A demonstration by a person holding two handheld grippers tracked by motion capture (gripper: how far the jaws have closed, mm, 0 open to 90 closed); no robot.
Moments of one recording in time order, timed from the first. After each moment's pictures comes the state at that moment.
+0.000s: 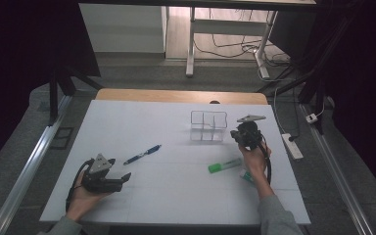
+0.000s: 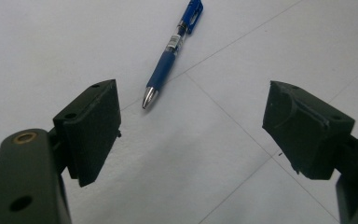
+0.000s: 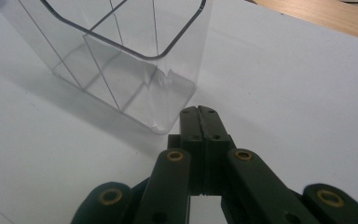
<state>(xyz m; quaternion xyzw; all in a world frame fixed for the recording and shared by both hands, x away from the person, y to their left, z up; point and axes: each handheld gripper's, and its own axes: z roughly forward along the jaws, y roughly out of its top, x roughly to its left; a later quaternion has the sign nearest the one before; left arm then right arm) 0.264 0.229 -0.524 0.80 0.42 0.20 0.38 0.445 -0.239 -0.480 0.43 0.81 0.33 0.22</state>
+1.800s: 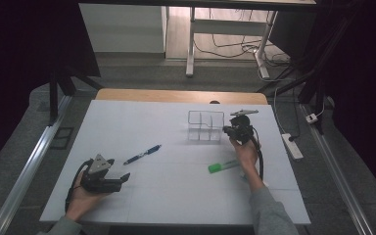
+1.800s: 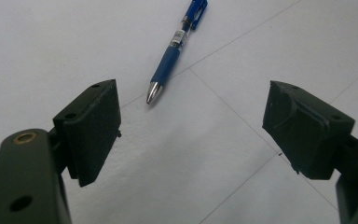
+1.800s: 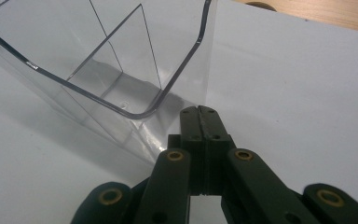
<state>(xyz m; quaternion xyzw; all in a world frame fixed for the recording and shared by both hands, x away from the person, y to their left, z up) 0.264 0.232 -0.527 0.80 0.42 0.20 0.37 0.471 -0.218 -0.486 0.45 0.80 0.35 0.19</state>
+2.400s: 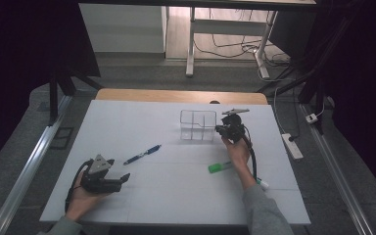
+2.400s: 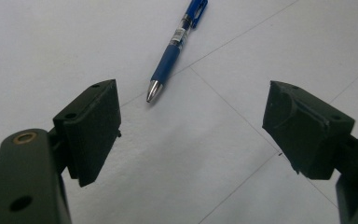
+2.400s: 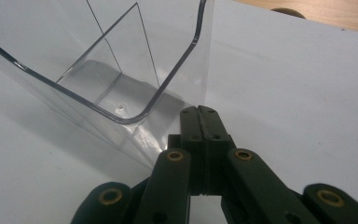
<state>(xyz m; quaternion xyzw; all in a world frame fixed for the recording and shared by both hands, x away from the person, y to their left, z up) 0.264 0.232 -0.528 0.80 0.42 0.20 0.37 0.476 -0.192 -0.491 0.45 0.80 0.35 0.18</state>
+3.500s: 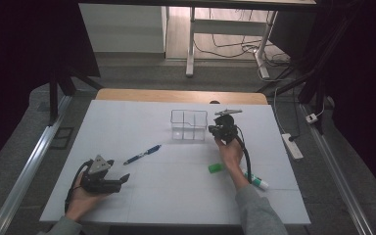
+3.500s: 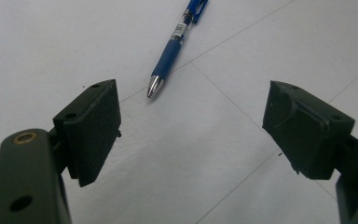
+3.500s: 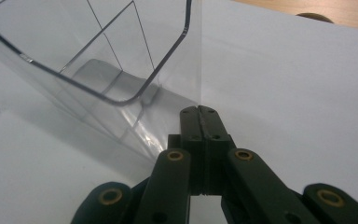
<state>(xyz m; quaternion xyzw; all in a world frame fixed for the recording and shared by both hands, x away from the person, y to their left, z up) 0.264 0.233 -0.530 0.80 0.42 0.19 0.37 0.469 -0.169 -0.491 0.45 0.80 0.37 0.17</state>
